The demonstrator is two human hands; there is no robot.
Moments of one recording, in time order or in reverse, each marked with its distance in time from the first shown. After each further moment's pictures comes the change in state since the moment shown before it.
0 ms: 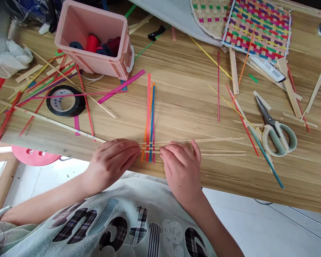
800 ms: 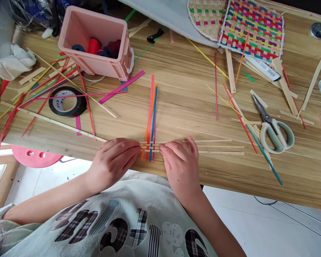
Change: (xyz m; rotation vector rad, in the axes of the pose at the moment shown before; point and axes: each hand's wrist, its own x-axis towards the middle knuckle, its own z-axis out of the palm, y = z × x) left_hand -0.003 0.002 0.002 0.054 -0.006 -0.001; right_hand 0.003 0.000 0.004 0.013 -0.015 0.017
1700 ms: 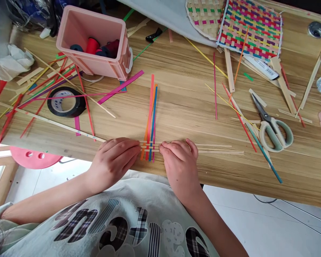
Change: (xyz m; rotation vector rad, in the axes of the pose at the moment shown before) left_hand 0.001 -0.001 0.000 0.030 -0.003 0.020; right_hand -0.001 -0.001 0.000 -0.007 0.024 -0.018
